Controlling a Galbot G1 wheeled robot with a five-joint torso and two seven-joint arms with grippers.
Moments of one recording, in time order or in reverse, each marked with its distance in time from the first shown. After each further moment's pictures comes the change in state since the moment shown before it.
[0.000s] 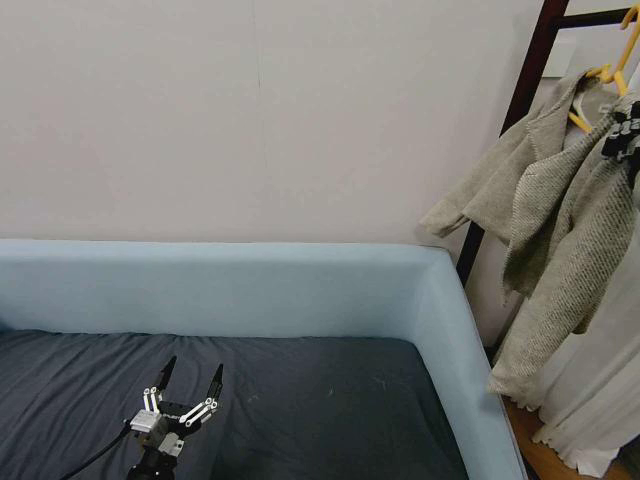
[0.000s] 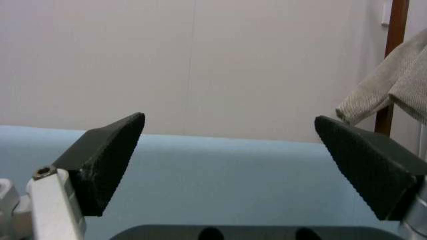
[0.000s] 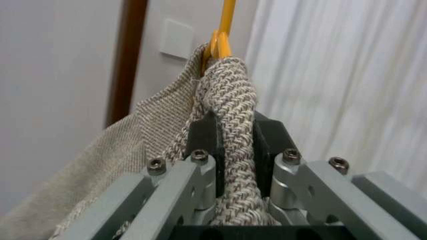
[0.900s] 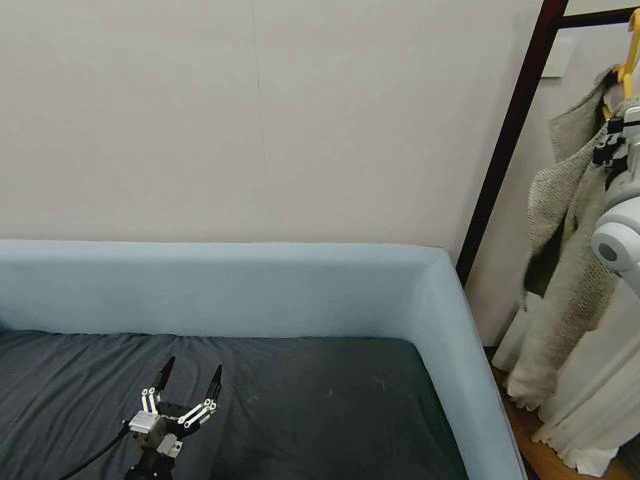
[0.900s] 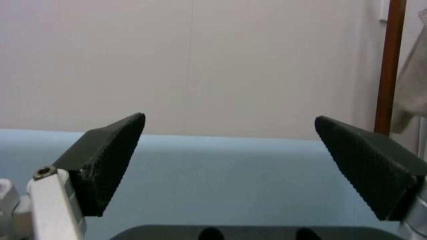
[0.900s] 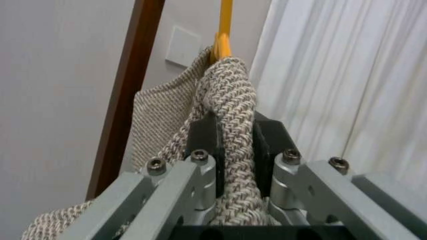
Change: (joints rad) left arm 0.010 0.006 -0.007 -0.007 0.010 -0.003 0.003; right arm 0.098 0.141 -0.105 -0.149 -0.252 0.027 -0.101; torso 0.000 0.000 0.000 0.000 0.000
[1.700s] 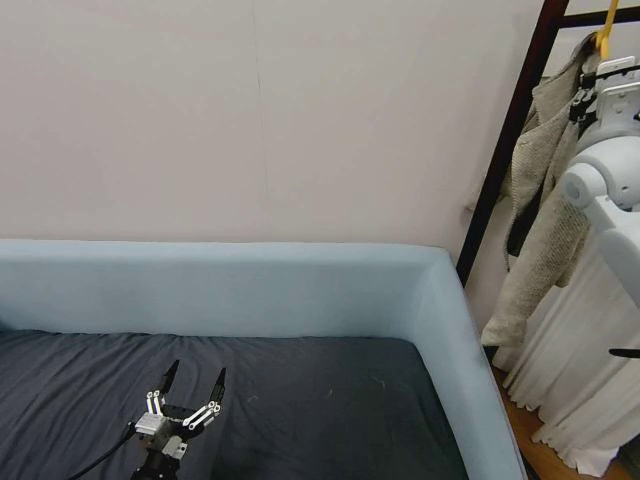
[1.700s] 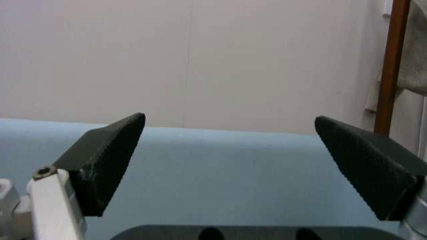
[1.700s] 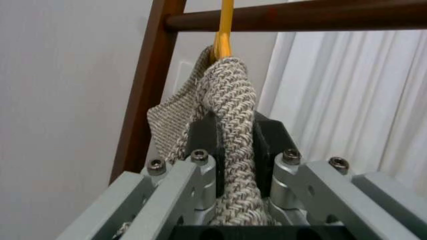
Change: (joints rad) left arm -0.013 -0.025 0.011 0.025 0.021 0.002 0.001; right arm 0.351 0.142 -0.205 -0.298 -0.043 0.025 -0.068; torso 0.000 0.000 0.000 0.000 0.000
